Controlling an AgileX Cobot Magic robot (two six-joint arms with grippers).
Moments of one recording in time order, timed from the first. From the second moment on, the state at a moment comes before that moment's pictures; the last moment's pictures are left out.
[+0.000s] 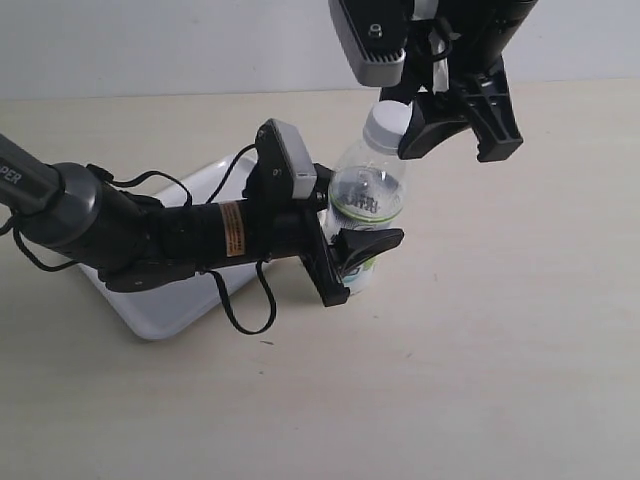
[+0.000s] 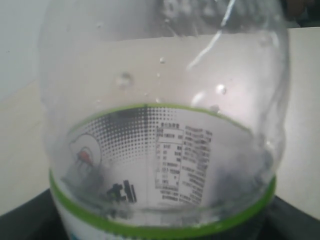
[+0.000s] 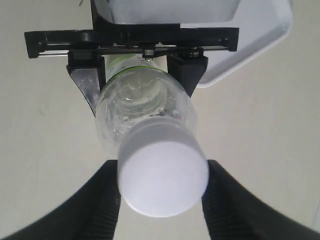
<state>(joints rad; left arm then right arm) -0.59 2.19 -0.97 0.80 -1.09 -0.19 0.39 1.68 -1.50 0.12 1.15 -1.36</state>
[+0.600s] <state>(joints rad) -0.60 2.19 -0.97 0.84 -1.10 -0.20 0.39 1.68 -1.50 0.07 1.01 -1.77</state>
